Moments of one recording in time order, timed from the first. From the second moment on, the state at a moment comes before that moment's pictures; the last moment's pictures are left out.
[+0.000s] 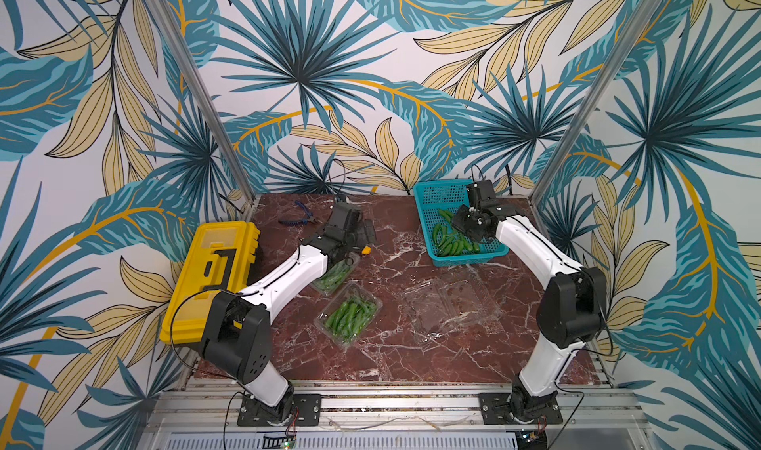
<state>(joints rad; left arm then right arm) -0.39 1.61 1.26 -0.33 -0.17 -0.55 0.21 1.85 1.59 -0.66 0.05 0.77</state>
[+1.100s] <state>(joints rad) -0.22 1.74 1.28 -0.57 0.16 -0.49 0.44 1.71 1.38 -0.67 -0.30 0.52</state>
